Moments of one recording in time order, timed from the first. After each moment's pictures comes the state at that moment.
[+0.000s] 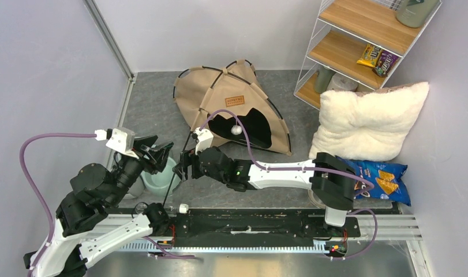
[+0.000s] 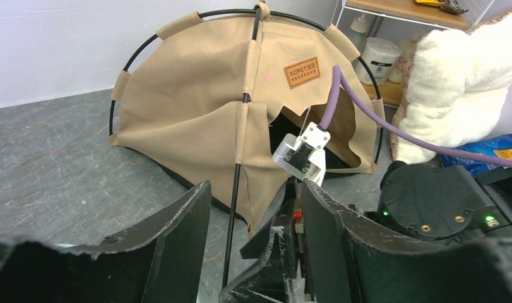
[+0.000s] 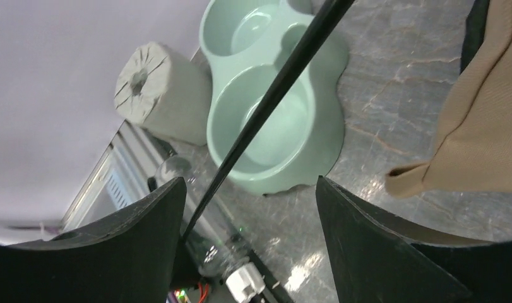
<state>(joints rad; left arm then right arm) -0.93 0.40 1.07 -0.68 -0.47 -0.12 1.27 1.80 1.24 0.23 0.25 0.66</state>
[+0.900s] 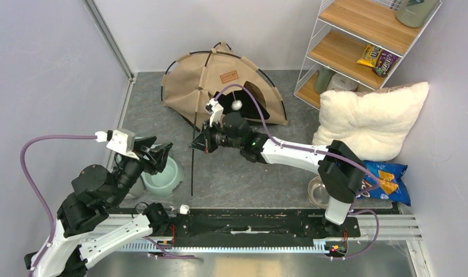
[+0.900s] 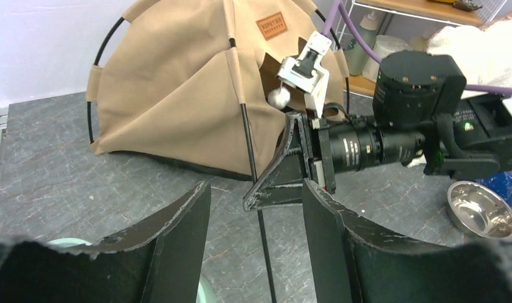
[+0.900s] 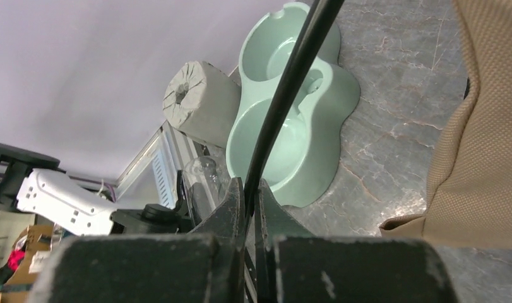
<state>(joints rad) -0.93 0.38 1.05 -0.68 -0.49 -0.12 1.01 1.78 1.25 0.31 -0.22 0.61</state>
